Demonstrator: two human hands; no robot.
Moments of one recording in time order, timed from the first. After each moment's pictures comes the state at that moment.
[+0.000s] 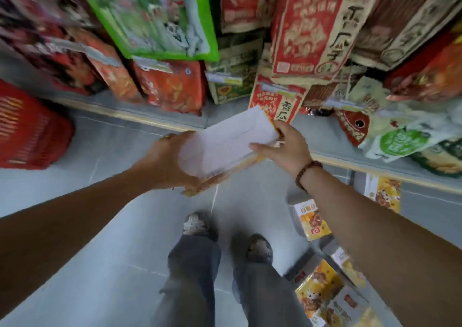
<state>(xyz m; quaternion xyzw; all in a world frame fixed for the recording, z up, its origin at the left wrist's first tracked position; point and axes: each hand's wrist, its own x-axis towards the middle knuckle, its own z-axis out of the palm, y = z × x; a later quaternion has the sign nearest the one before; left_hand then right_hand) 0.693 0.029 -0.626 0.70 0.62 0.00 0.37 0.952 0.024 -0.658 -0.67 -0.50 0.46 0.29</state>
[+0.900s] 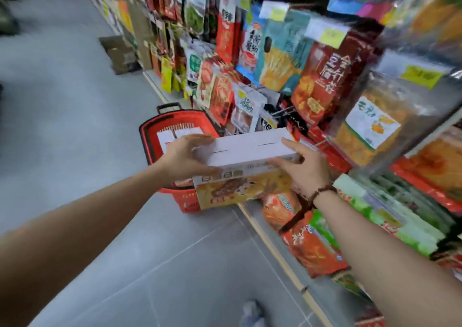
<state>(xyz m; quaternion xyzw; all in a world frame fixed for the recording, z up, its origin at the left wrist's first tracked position) 0.261 0.023 -0.324 0.51 0.79 0.31 0.16 0.493 0.175 -0.332 -0.42 -0.78 0.38 0.29</state>
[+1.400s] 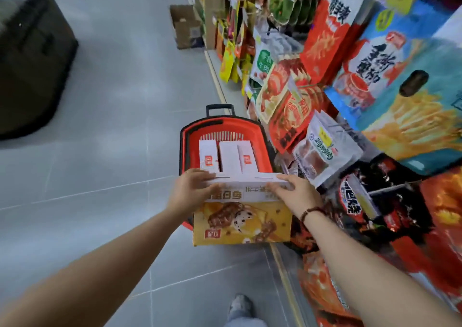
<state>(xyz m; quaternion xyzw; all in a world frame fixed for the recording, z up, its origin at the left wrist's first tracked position) 0.066 0.119 -0.443 0.20 0.86 0.42 0.21 0.205 0.328 -0.440 -0.40 -0.83 0.38 0.02</state>
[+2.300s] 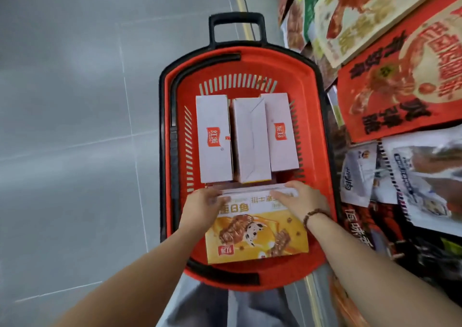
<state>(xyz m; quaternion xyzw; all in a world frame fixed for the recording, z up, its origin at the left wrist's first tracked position) -0.067 0.204 -0.729 0.06 0.87 0.30 0.40 0.032 0.415 -0.717 -0.44 -0.80 0.28 -0.31</state>
